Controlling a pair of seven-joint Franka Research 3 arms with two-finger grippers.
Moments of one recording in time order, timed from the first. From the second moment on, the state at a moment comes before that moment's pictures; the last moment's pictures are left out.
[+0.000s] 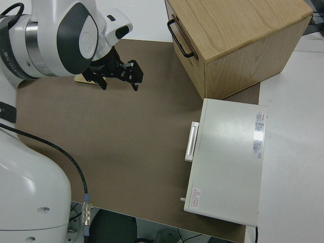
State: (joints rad) left arm -0.13 -0.24 -0.06 -2.40 0.97 1.65 -0.84; right arm -0.08 -0.02 0.19 -1.50 0.00 1.41 0.06
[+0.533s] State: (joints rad) left arm -0.13 -0.21 -0.07 -2.40 0.97 1.65 -0.87; right arm -0.08 -0.02 0.19 -1.50 0.00 1.41 0.06
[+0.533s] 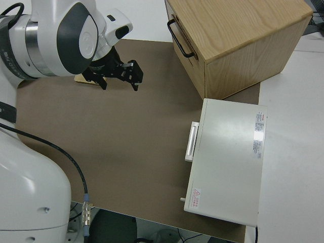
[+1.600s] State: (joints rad) left arm -0.12 -0.20 -0.03 -2.02 0.52 1.64 -0.62; right arm -0.08 -0.02 0.19 -1.50 0.00 1.41 0.06
